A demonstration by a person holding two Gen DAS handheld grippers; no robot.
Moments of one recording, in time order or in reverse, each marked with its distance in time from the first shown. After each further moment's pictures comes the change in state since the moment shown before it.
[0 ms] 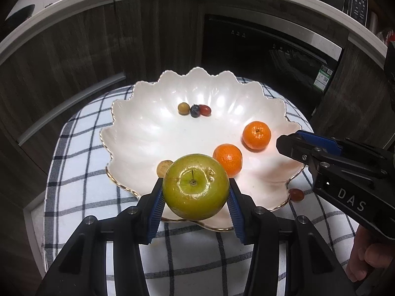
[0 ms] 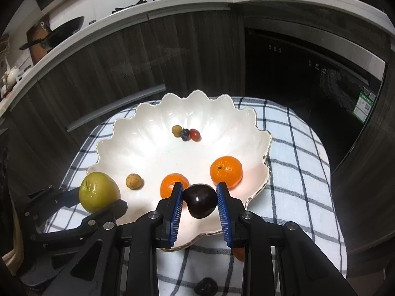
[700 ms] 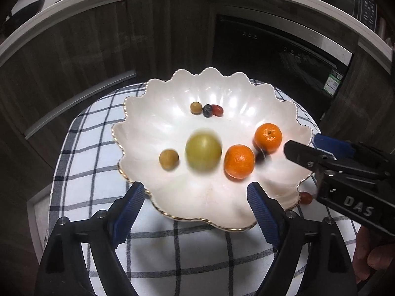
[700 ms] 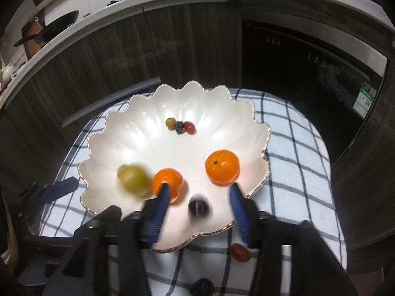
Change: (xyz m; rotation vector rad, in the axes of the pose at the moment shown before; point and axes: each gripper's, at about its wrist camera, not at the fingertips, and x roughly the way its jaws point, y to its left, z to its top) left arm -0.003 0.009 -0.001 -0.043 -0.009 0.052; right arm 0.007 -0.001 0.001 0.002 0.024 -0.033
